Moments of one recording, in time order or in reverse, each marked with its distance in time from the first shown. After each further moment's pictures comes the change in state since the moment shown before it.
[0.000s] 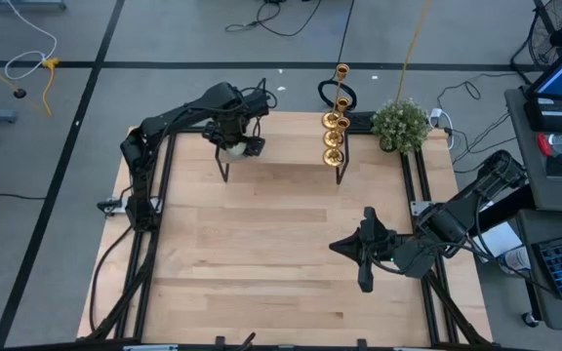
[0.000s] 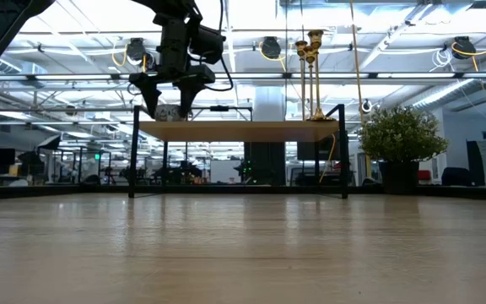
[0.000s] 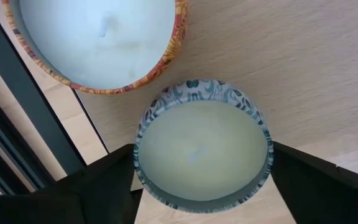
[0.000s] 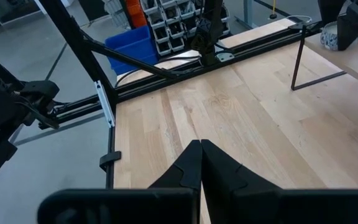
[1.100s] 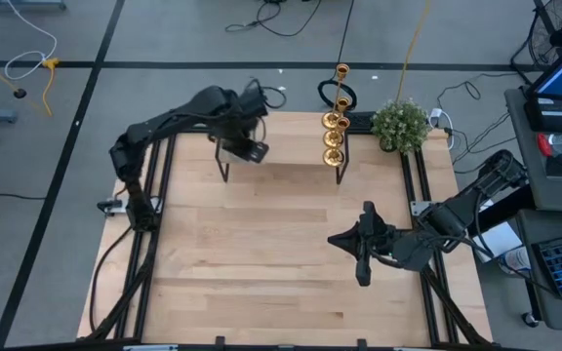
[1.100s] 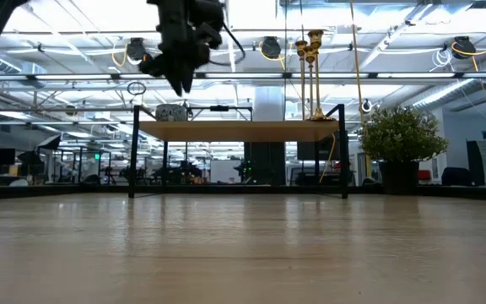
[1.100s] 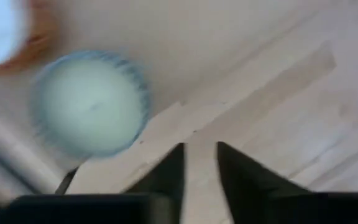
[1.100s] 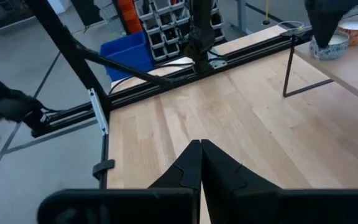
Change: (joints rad) left arm -0.083 -0.103 0.001 0.102 0.121 0.118; right arm -0.029 -0.013 0.000 0.010 -0.001 -0.027
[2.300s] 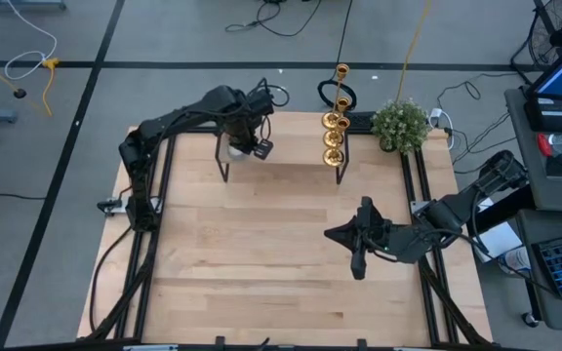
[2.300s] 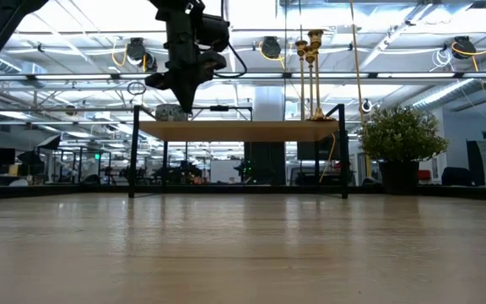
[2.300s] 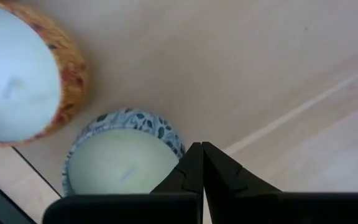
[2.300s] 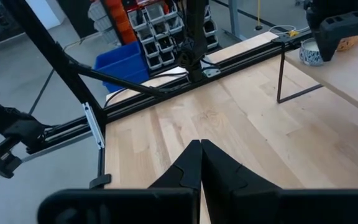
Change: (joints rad) left arm 0.042 0.080 -0.001 0.053 -0.078 0.039; right arm -0.052 0.000 0.000 0.035 -0.002 0.000
